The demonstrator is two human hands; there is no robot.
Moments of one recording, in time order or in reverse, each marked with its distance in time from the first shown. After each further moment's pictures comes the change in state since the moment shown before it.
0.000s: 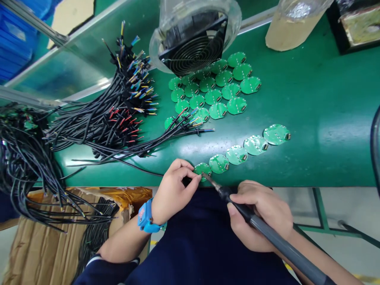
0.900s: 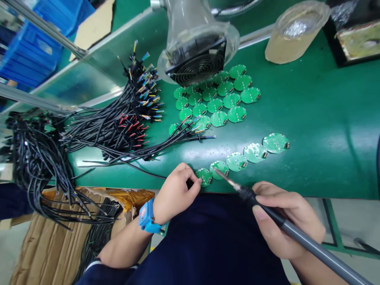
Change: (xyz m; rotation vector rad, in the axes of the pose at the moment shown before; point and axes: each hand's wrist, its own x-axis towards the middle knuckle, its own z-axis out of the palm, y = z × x) left_hand 0.007 0.009 -0.004 0.235 -0.119 -0.021; right_hand -0.012 0.022 -0.023 0.251 0.182 0.060
